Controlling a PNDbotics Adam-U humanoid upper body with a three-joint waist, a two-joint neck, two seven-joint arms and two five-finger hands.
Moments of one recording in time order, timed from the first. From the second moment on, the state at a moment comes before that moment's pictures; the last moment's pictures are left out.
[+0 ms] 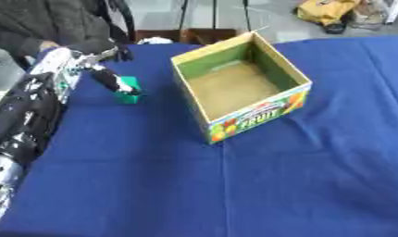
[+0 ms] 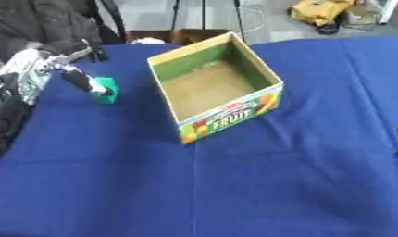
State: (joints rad) left arm -0.86 0.61 -0.01 -0.81 -1.00 -0.30 -0.37; right arm -0.23 -0.33 -0.01 -1.71 0.01 -0.06 -0.03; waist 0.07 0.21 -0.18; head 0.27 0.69
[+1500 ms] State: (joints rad) left arm -0.84 0.60 -0.01 -0.83 -0.96 -0.25 -0.37; right arm -0.23 -0.33 -0.01 -1.71 0.01 -0.06 -0.03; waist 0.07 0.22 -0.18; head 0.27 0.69
